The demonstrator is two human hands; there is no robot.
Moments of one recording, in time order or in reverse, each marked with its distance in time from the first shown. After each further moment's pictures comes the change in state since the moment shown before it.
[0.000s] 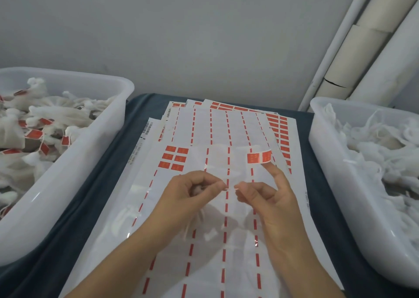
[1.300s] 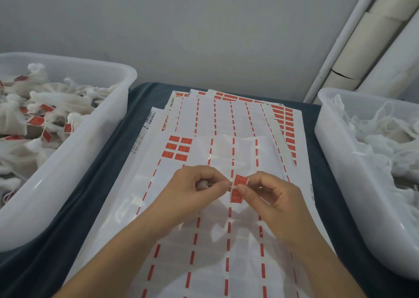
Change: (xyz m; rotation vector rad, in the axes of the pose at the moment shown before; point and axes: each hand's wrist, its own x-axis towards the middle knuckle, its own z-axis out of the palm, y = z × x) left_hand 0.000 0.003 -0.004 0.169 -0.080 -0.042; right_hand 0.002 0.003 -0.010 -0.402 -0.237 -0.317
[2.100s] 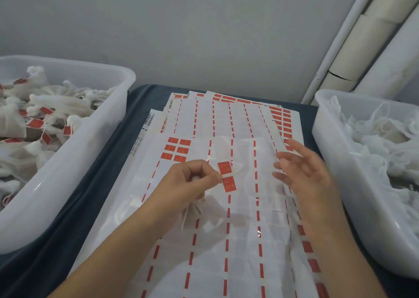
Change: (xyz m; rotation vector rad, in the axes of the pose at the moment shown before) left_hand 0.000 0.001 -0.006 -0.284 0.014 -0.147; right_hand 0.011 0.003 -0.030 0.320 0.333 0.172
